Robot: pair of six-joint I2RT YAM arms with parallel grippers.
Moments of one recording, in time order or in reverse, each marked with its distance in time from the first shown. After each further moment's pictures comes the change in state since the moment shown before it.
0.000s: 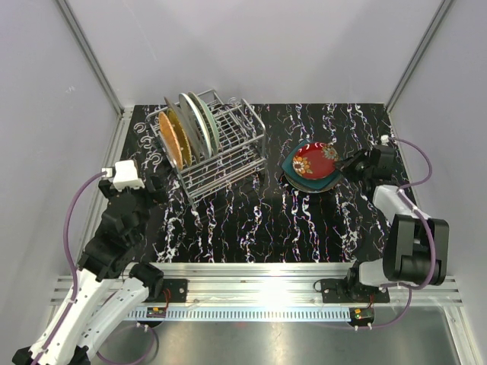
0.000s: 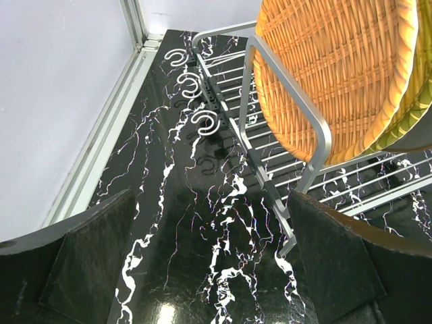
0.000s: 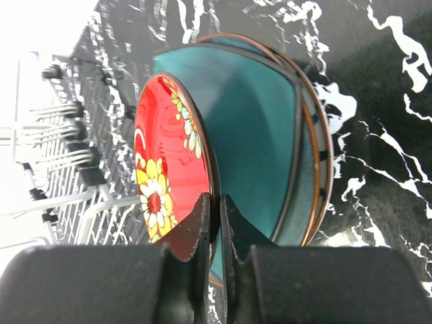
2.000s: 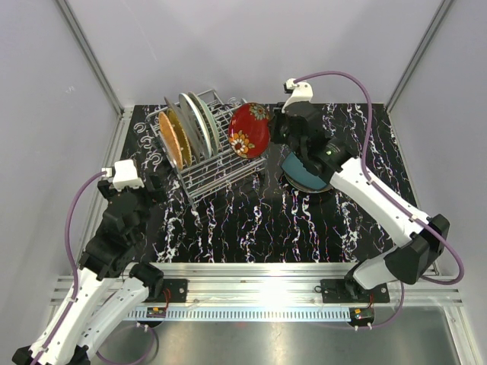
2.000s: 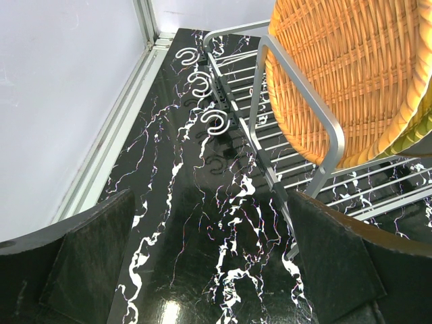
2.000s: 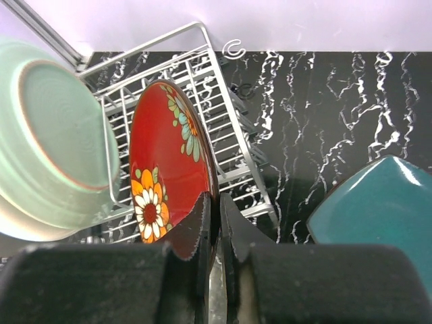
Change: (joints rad) left arm 0.000 0.009 0.000 0.000 -0.037 0.002; right arm 0.838 0.029 0.771 -0.462 0.669 -0.338
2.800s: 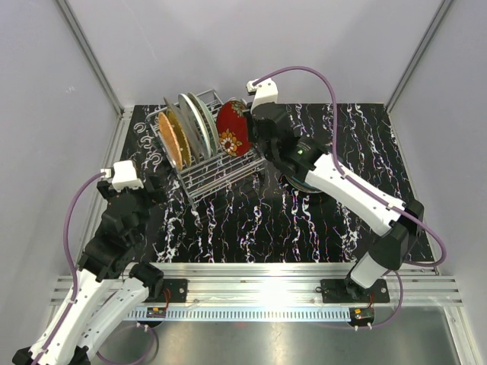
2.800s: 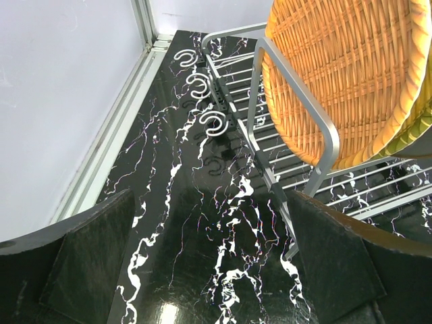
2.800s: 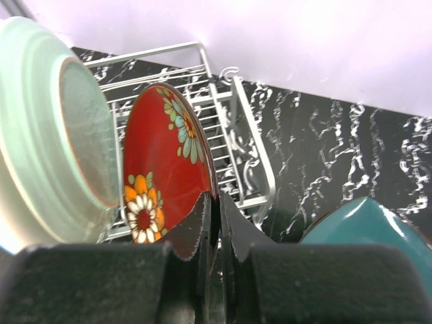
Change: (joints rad) left arm 0.000 -0.011 -0.002 0.000 0.006 0.000; right arm 0.158 0.163 0.169 0.018 0.208 -0.213
